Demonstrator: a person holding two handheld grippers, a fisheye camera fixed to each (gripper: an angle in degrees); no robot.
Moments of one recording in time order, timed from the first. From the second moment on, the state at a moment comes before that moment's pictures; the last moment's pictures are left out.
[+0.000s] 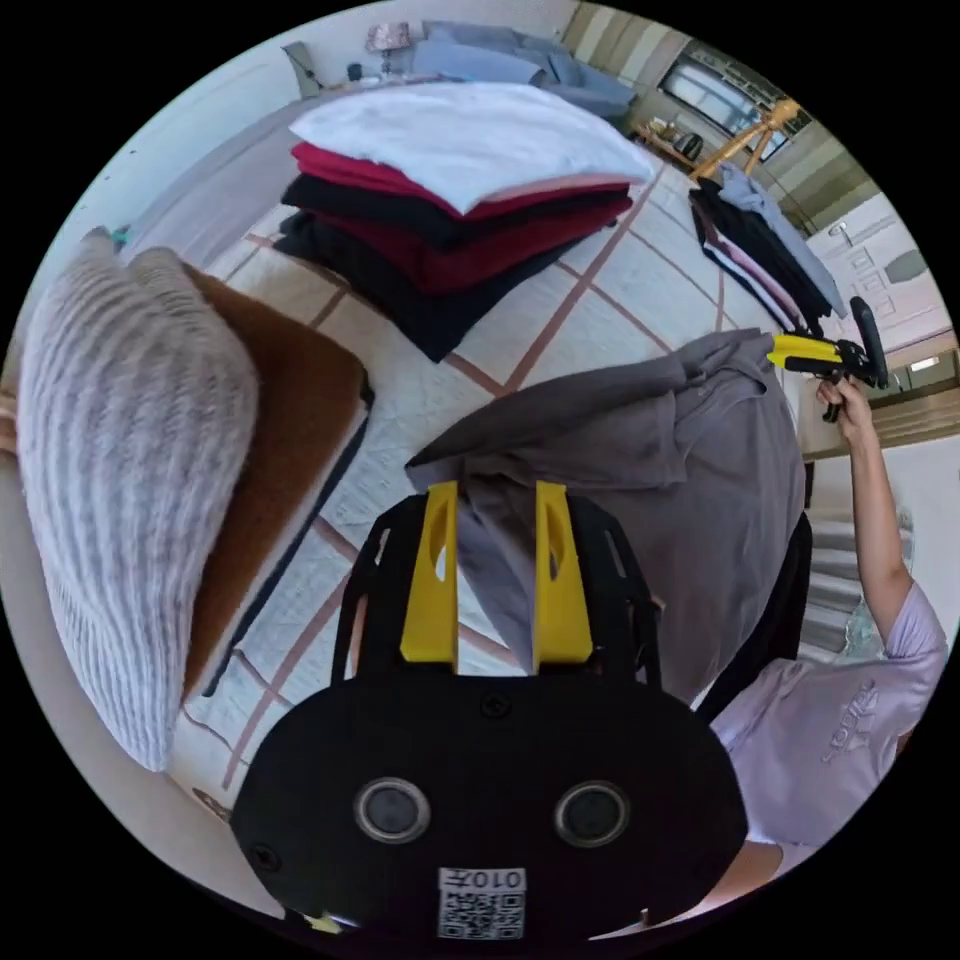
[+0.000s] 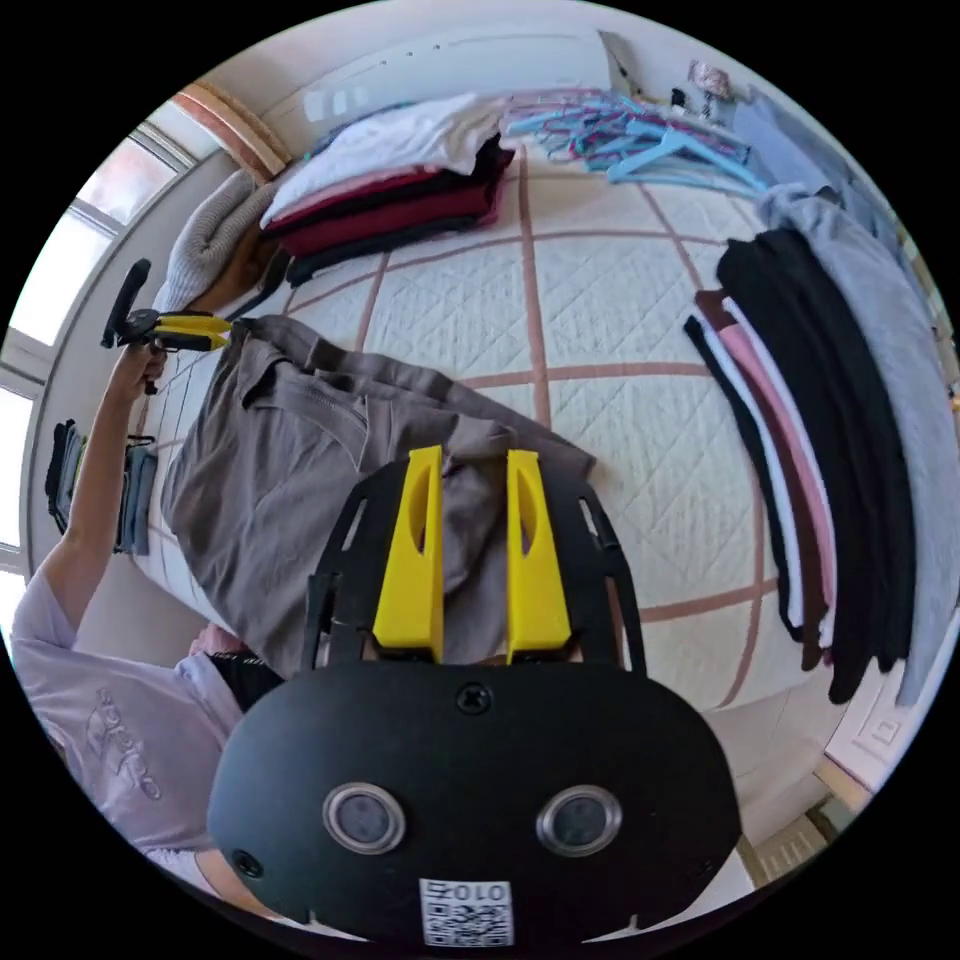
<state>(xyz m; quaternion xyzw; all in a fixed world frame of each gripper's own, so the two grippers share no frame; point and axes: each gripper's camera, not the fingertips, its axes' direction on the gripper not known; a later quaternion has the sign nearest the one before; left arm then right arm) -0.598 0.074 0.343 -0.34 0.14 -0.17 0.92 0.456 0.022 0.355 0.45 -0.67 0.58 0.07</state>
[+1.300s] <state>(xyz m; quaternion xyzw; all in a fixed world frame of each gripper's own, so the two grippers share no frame) -0.316 0.335 0.099 -0.22 0.09 -0.01 0.97 0.414 0.011 0.070 0.46 -0.66 0.59 0.10</state>
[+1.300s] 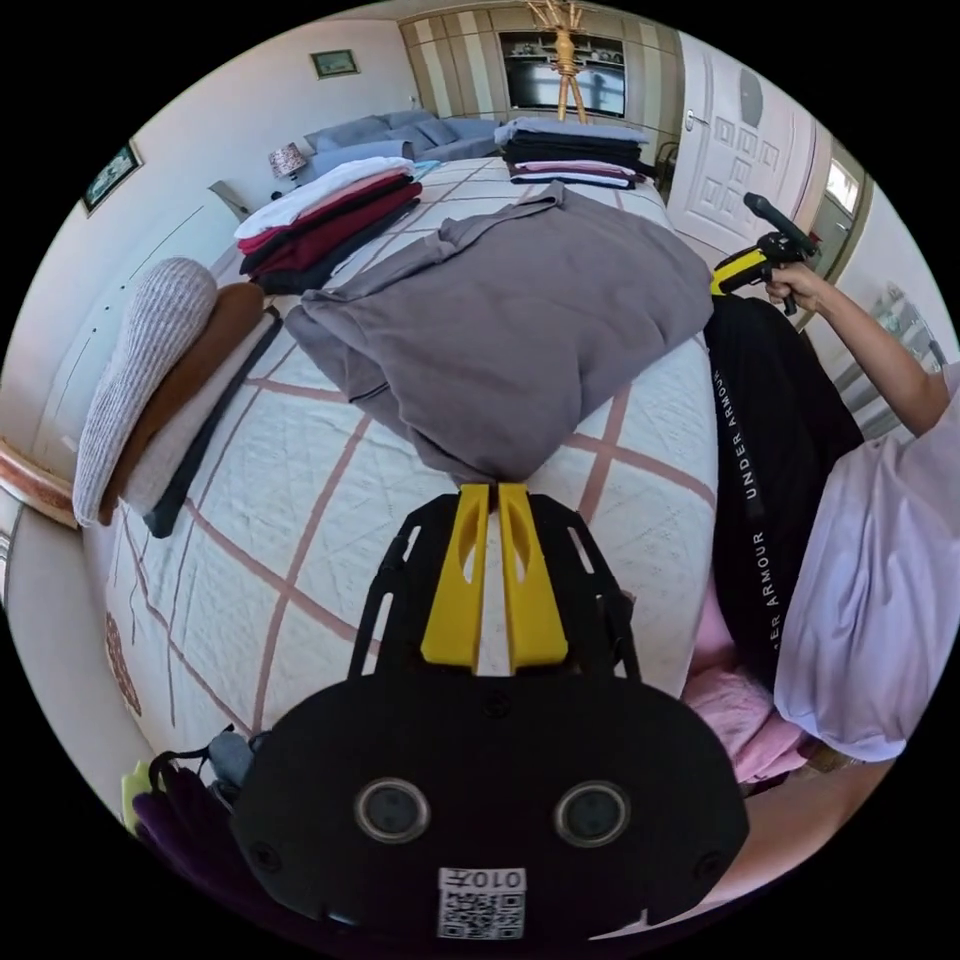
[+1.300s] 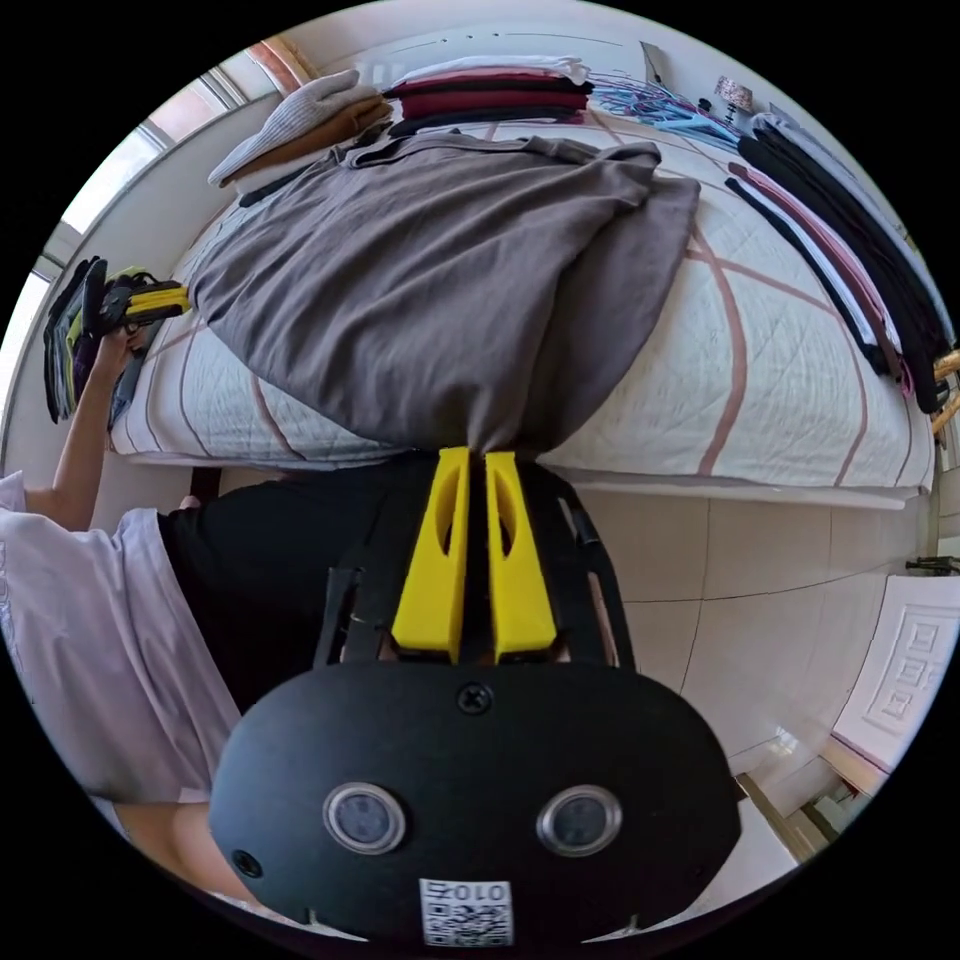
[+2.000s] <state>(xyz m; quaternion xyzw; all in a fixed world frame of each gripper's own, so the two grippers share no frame) -0.220 0.392 0.012 -0.36 0.13 0.03 0.92 0.357 0.084 -0.005 0.48 -0.66 0.54 0.20</state>
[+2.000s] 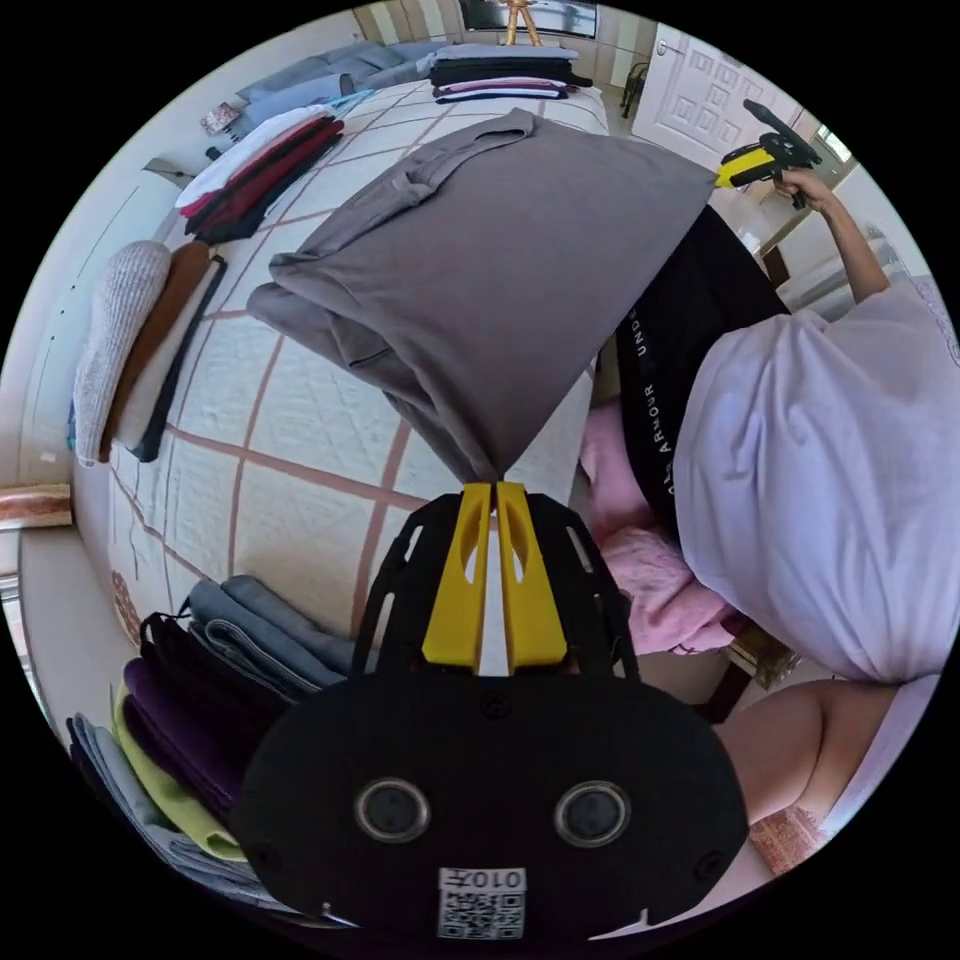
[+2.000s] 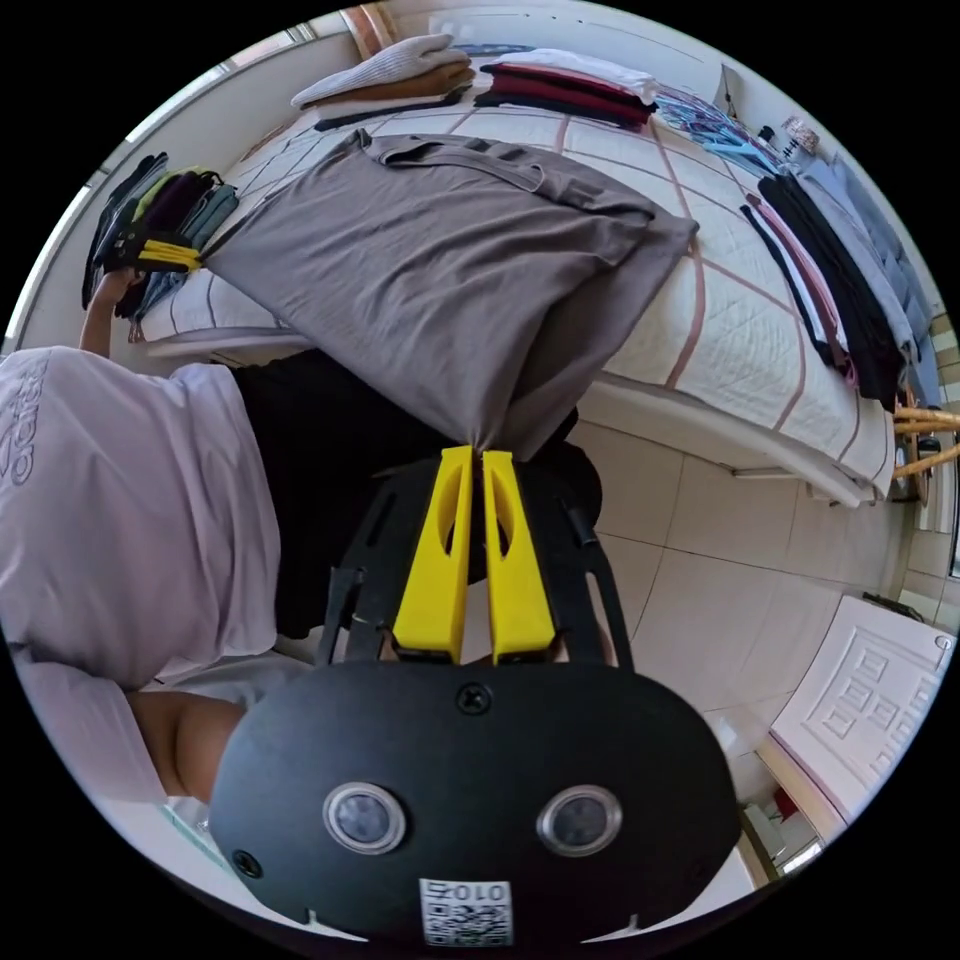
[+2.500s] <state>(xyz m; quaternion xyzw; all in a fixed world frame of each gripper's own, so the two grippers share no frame) -0.262 0.368 0.012 -0.22 0.02 -0.03 0.98 0.386 0.090 -0.007 0.40 -0.56 0.69 0.24</state>
